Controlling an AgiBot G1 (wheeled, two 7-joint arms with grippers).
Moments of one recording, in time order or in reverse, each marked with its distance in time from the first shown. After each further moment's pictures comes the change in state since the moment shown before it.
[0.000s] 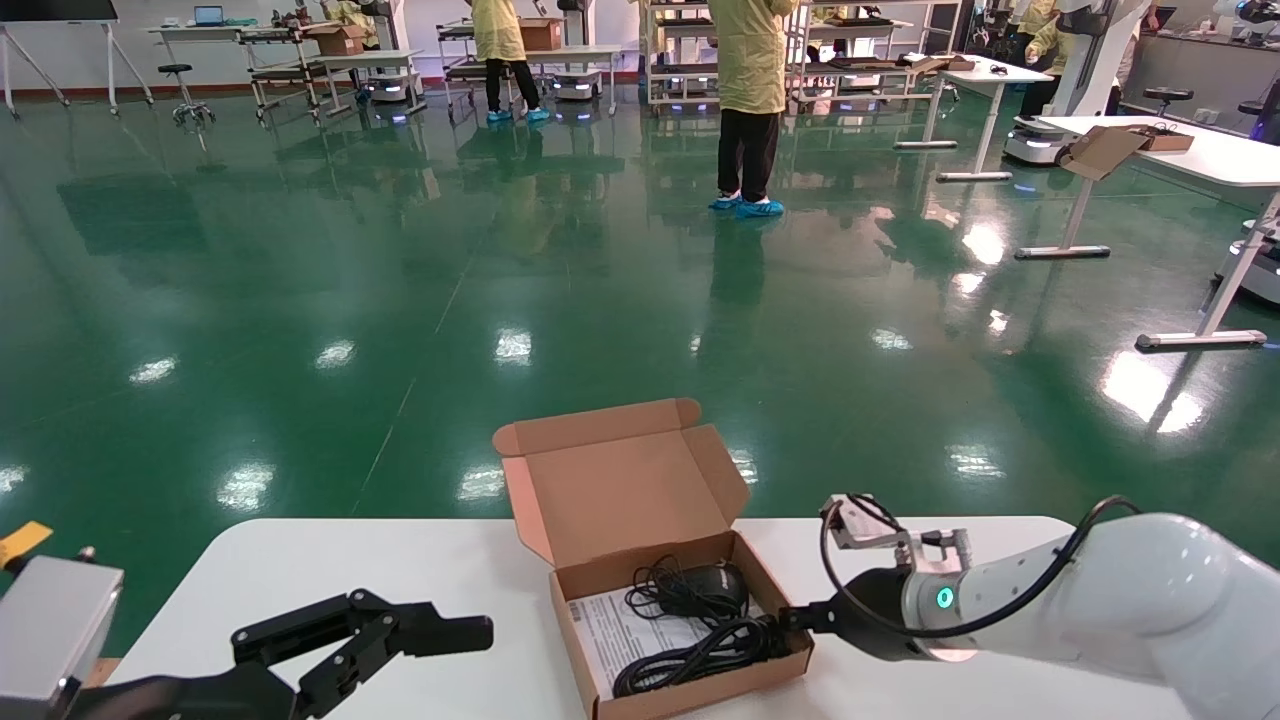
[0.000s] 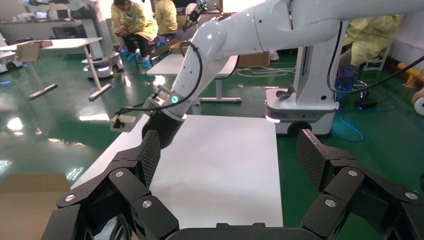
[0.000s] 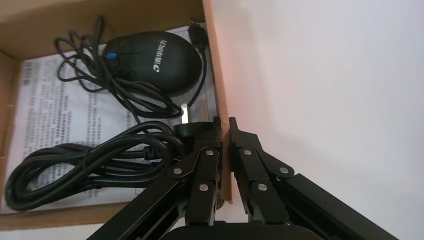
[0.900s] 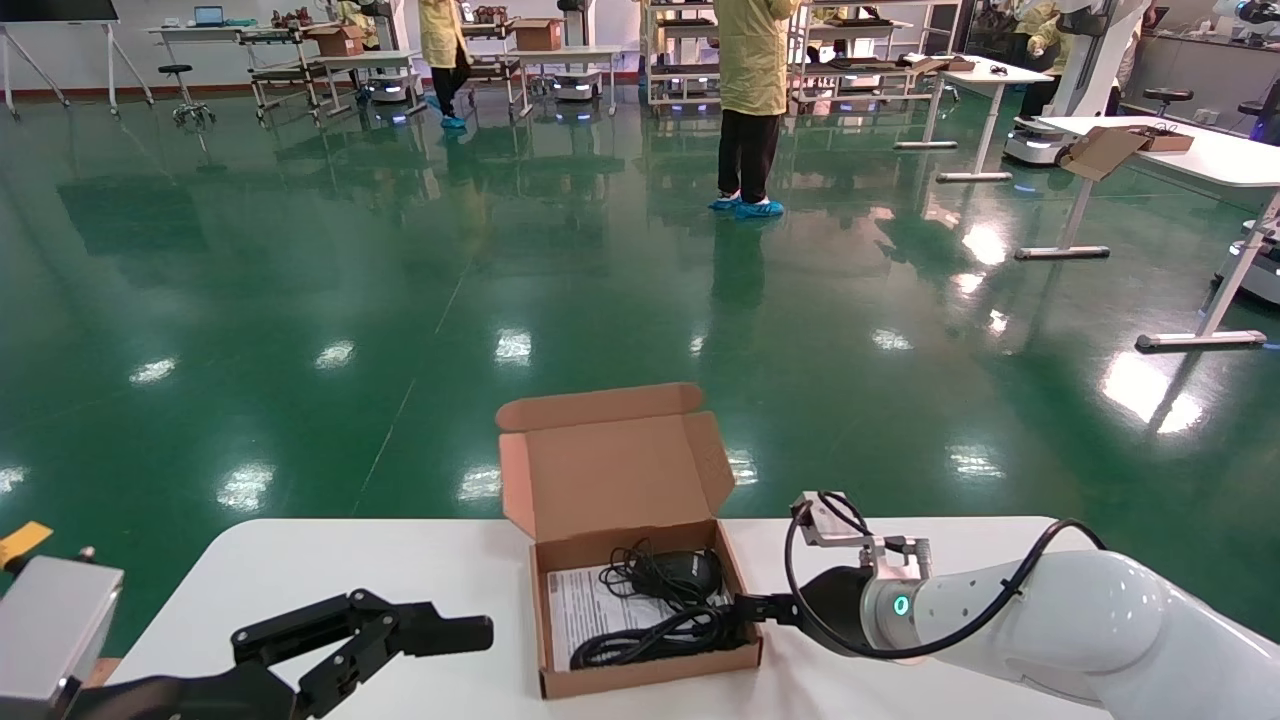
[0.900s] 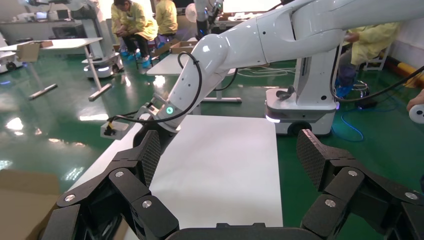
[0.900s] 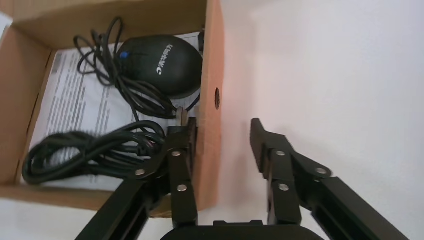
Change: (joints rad) left arm 0.000 0.000 0.000 0.000 0.000 0.000 0.000; right arm -0.075 -0.027 0.019 0.076 -0.037 0.136 0.070
